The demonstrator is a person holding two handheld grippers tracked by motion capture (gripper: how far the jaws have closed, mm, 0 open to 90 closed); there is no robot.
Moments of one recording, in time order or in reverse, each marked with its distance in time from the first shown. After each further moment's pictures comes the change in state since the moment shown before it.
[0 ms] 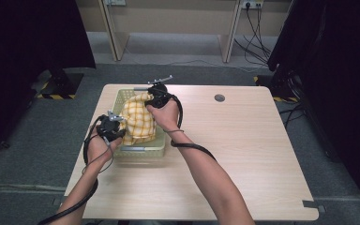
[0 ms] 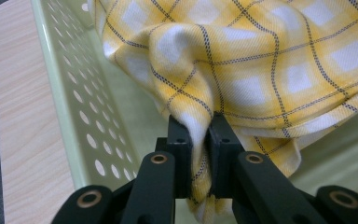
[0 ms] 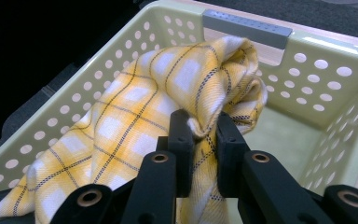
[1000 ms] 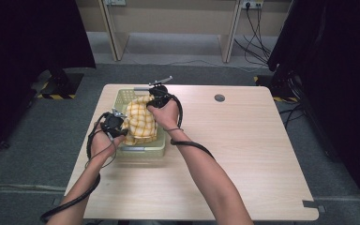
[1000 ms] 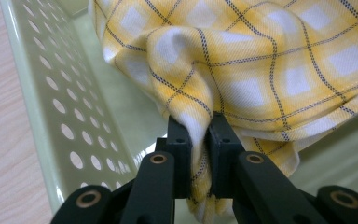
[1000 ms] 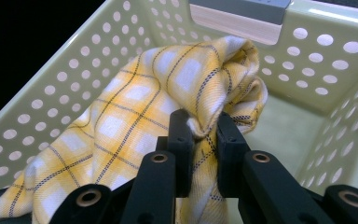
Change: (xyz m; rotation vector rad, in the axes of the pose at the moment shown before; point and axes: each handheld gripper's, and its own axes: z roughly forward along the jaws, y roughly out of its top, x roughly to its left) left arm 0.002 0.010 0.014 0.080 -0.022 0.011; right arm -0.010 -0.001 0.017 0.062 -0.008 0.042
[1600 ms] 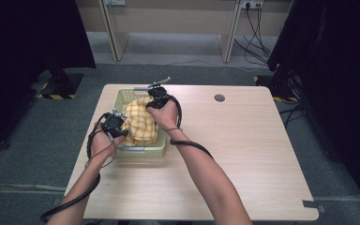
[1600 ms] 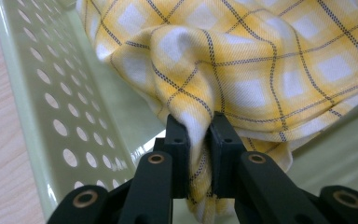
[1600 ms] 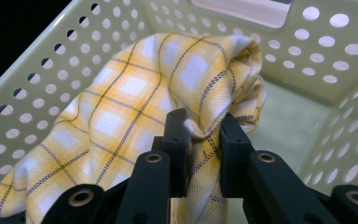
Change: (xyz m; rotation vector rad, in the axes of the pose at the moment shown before) left arm 0.000 -0.001 0.003 0.016 -0.009 -0.003; right arm -0.001 -0.001 0.010 0.054 -0.011 -0.002
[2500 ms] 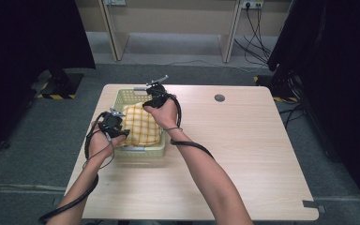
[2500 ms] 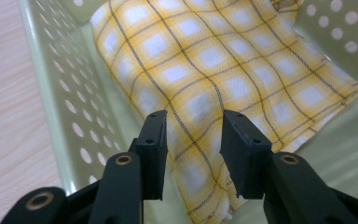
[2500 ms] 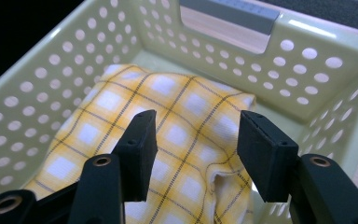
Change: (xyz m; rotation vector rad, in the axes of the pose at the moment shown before) left arm -0.001 0.002 -0.015 -0.055 0.019 -0.024; right arm 0.006 0.005 -0.008 -0.045 -0.070 -0.062
